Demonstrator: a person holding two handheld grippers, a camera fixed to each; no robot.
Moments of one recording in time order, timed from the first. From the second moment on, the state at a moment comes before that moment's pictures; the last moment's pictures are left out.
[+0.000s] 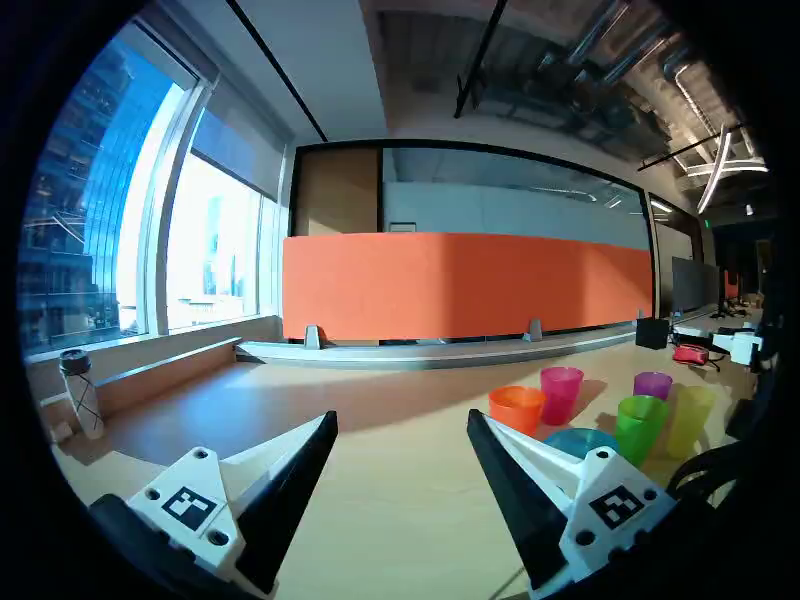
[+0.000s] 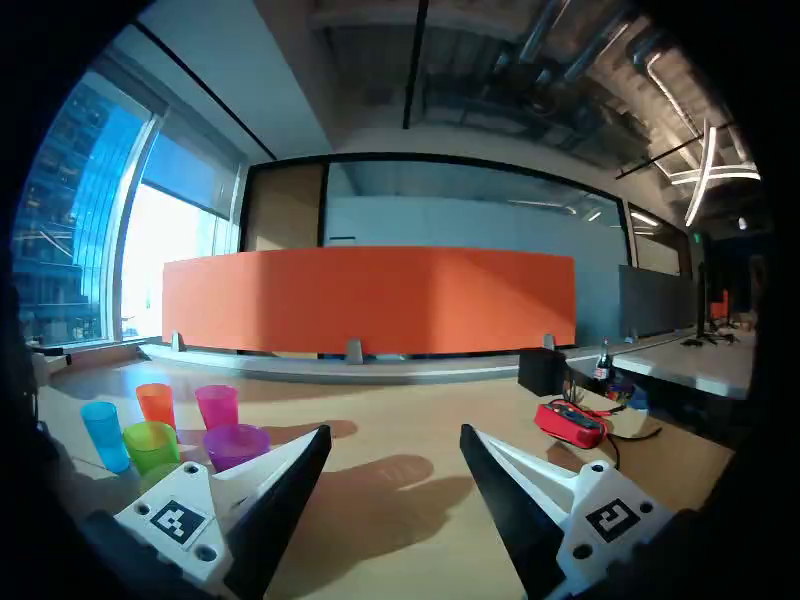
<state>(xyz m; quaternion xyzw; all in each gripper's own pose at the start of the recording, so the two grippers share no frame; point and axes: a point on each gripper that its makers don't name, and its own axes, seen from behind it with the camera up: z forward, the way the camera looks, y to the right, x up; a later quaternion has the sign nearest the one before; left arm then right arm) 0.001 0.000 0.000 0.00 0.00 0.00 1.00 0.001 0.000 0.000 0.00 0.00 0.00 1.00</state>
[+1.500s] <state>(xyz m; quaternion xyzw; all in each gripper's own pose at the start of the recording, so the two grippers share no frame) 0.151 0.000 0.030 -0.06 -0.02 -0.02 1.00 0.152 -0.024 0.022 0.07 -0.03 0.00 1.00</state>
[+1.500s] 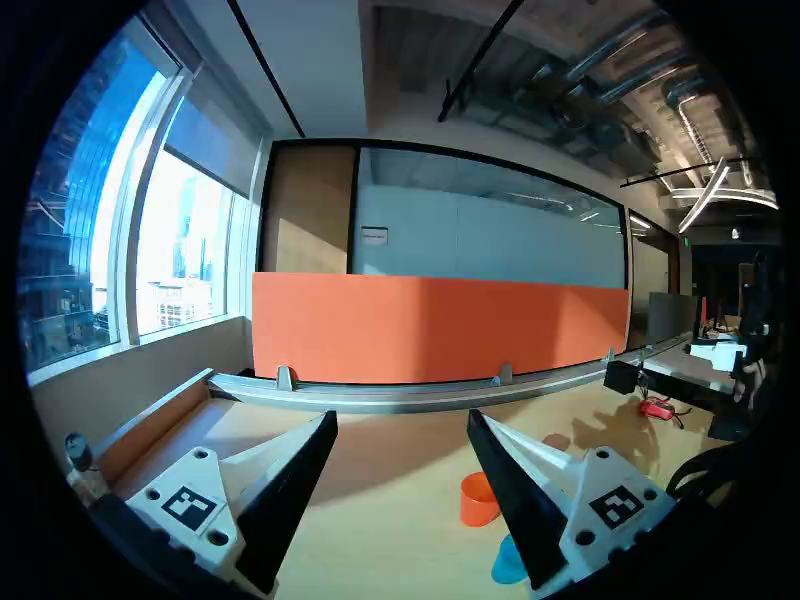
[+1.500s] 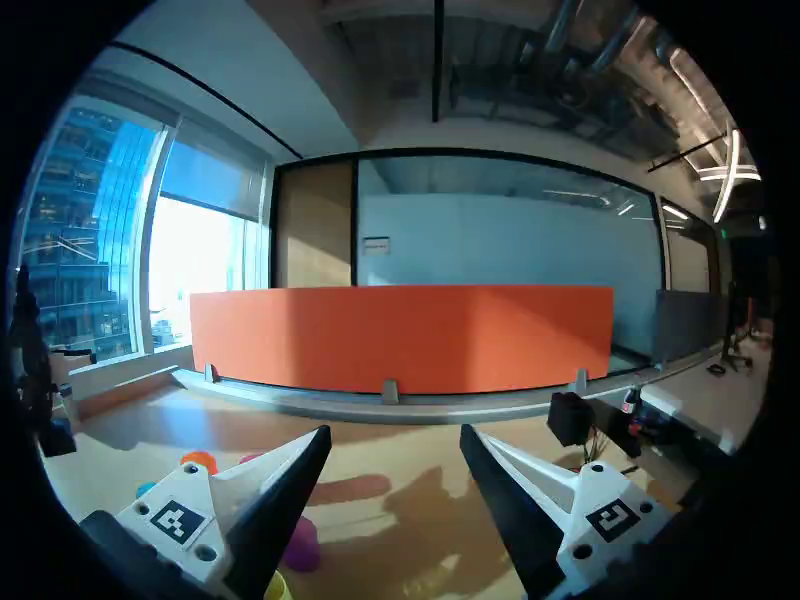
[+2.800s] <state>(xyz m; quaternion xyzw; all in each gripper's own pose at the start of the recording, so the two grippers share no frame) 0.246 0.050 0.030 -0.21 -0.01 -0.02 0.98 0.252 -0.100 0.009 0.25 0.00 -0.03 0.97</state>
